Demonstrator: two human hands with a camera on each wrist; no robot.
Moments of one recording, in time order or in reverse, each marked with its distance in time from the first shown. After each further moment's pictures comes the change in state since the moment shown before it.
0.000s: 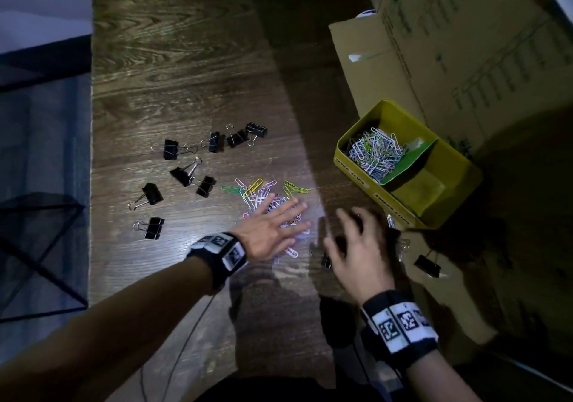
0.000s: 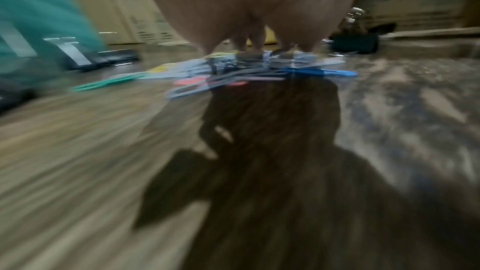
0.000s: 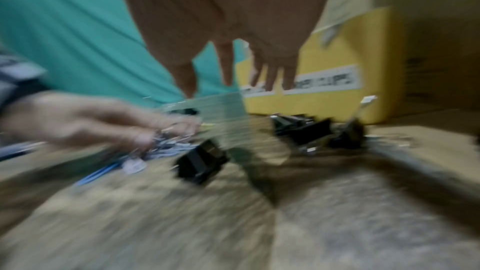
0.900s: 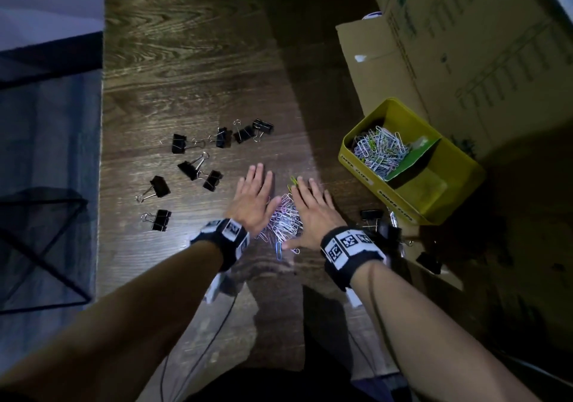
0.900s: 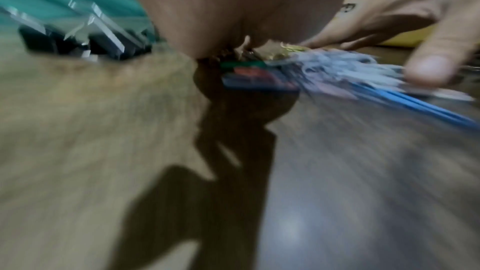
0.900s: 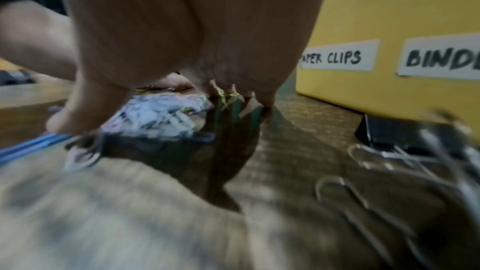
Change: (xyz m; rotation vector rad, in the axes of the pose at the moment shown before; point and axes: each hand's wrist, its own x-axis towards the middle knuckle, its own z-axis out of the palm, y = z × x) left_hand -0.005 -0.022 0.000 -0.362 -0.059 -0.595; right_hand 0.072 -0.042 0.042 -0.266 -0.668 -0.242
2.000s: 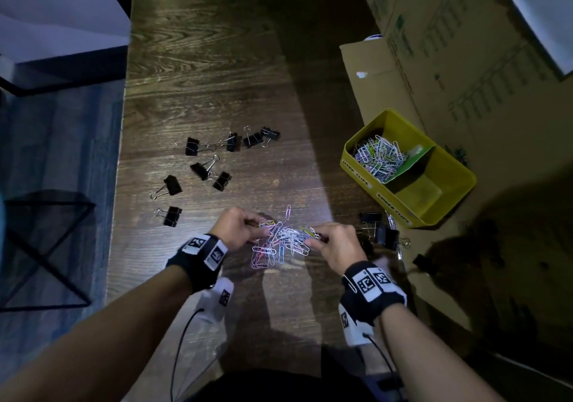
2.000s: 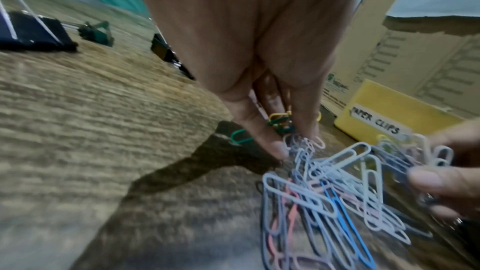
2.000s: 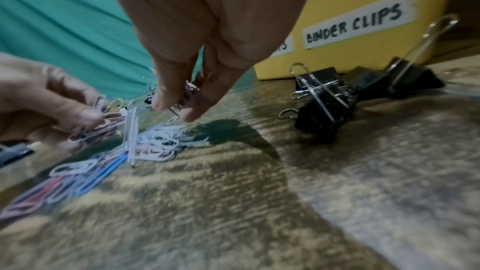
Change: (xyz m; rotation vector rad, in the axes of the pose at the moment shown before) left_hand -0.056 -0.009 -0.007 -0.937 -0.001 -0.262; right_hand -0.053 0.008 0.028 0.621 0.313 0.164
